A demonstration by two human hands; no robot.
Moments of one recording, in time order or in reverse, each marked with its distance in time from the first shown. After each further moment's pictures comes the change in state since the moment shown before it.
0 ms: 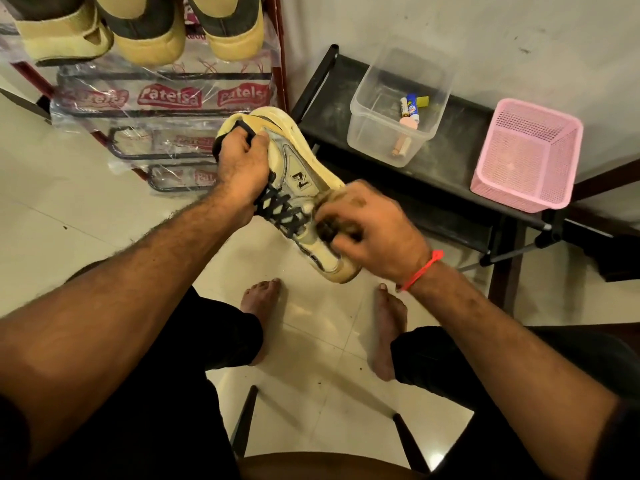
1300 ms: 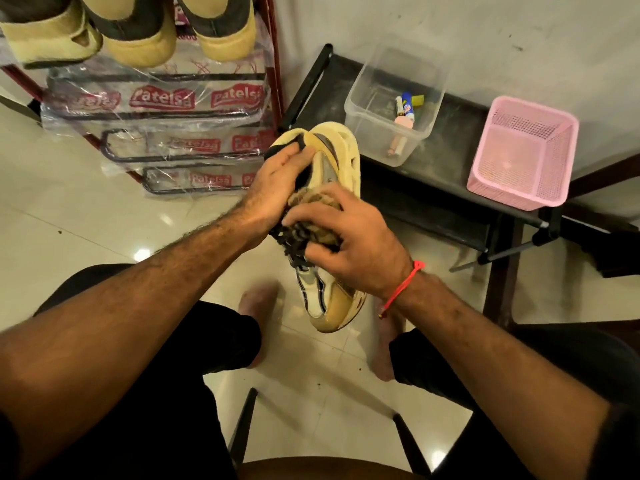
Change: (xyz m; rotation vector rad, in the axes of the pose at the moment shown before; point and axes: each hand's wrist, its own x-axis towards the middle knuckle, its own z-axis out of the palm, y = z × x) left_hand -0.032 -0.001 0.018 0.065 -0.408 0.103; right_hand 0.000 -0.032 0.005 0.103 0.083 -0.091
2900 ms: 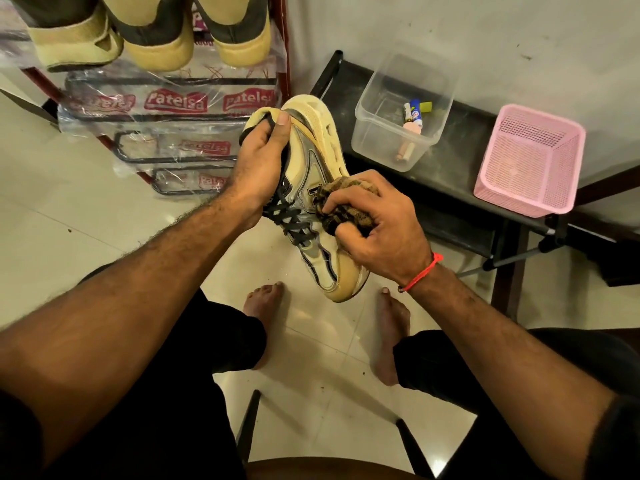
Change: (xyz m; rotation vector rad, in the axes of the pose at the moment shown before) left_hand 0.007 0.017 -0.023 -0.169 0.150 0.019; right_hand 0.003 0.018 -0.002 0.047 0.218 0.087
